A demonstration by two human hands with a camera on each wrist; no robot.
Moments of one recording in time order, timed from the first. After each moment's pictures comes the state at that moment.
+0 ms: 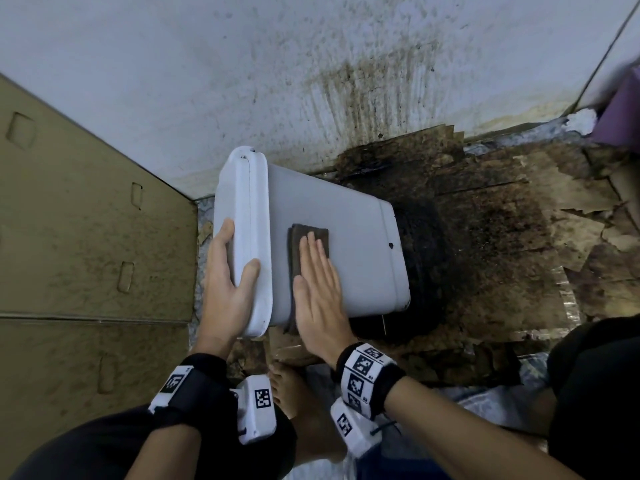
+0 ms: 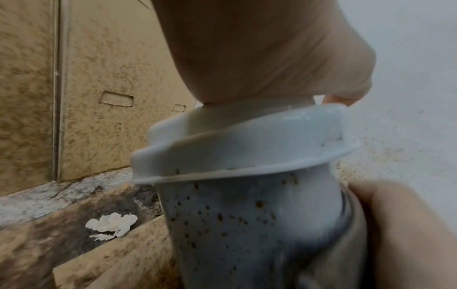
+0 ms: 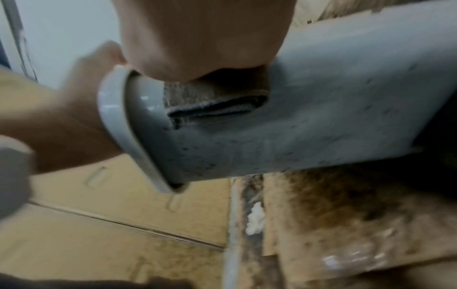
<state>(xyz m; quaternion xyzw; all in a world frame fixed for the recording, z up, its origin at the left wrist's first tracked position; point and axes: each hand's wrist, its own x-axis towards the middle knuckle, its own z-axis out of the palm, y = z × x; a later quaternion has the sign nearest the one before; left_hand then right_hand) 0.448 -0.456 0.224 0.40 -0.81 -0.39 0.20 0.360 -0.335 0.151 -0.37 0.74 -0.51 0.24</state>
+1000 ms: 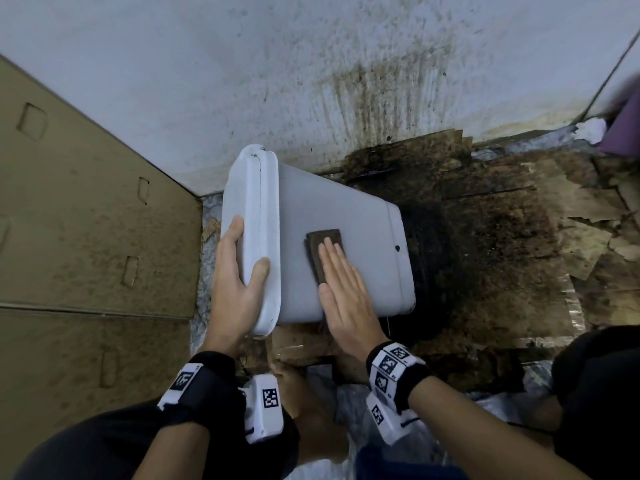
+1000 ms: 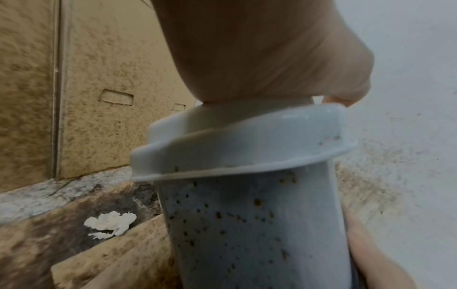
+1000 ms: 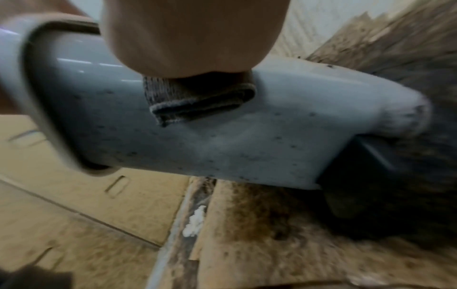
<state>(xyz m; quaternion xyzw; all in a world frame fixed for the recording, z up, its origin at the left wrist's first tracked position) 0.449 -0.456 0.222 0.39 -0.81 -0.39 0.21 0.336 -0.311 0.120 -0.43 0.74 -0.47 0.21</state>
